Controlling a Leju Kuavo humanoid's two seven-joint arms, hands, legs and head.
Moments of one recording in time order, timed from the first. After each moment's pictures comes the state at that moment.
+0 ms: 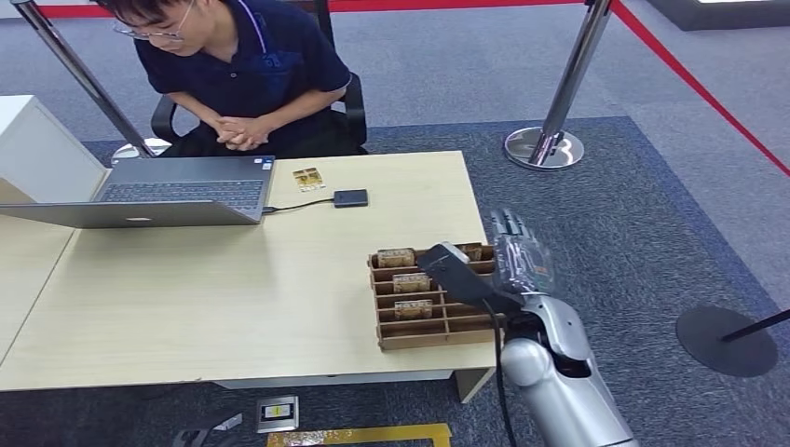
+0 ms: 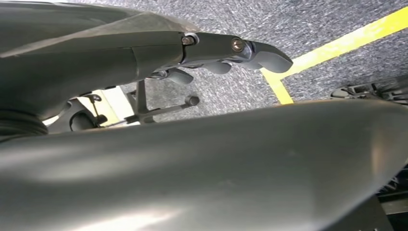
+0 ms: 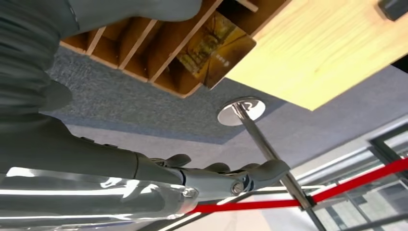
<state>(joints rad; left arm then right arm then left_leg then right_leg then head) -0.27 -0.06 1.03 -0.21 -1.45 -0.38 0.23 -0.34 0.11 0.27 -1.06 1.07 -0.13 -0.03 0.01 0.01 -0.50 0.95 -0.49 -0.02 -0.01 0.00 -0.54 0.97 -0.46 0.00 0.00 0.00</state>
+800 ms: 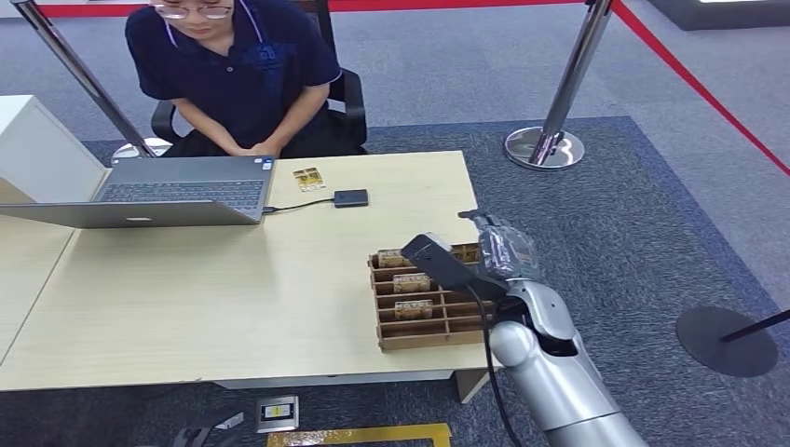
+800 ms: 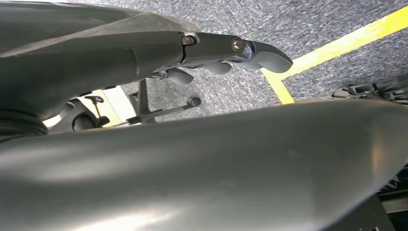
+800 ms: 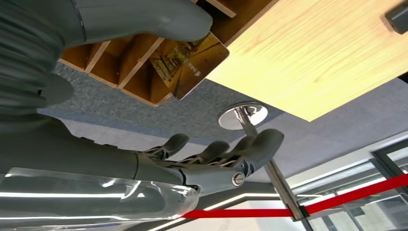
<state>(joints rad) -0.27 -0.07 1.02 -0.20 -1.45 -0.38 0.24 -0.39 0.09 0.28 -1.02 1.09 -0.12 -0.01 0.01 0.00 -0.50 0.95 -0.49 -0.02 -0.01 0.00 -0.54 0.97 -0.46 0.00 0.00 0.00</state>
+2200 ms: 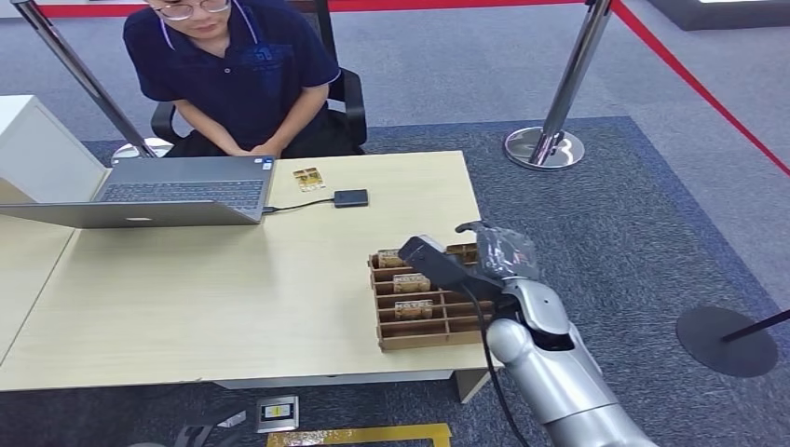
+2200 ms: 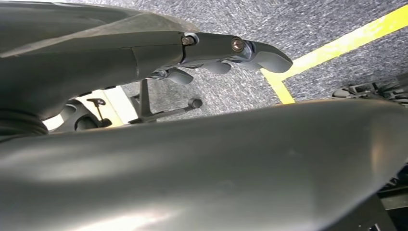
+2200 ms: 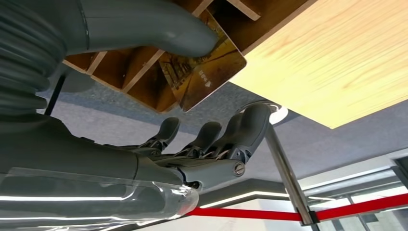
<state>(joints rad) -0.29 -0.07 1.00 -0.20 -1.46 -0.39 0.26 -0.42 0.09 0.29 -0.94 1.13 -0.12 0.03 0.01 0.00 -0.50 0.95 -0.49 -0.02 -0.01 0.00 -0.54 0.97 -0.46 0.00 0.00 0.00</state>
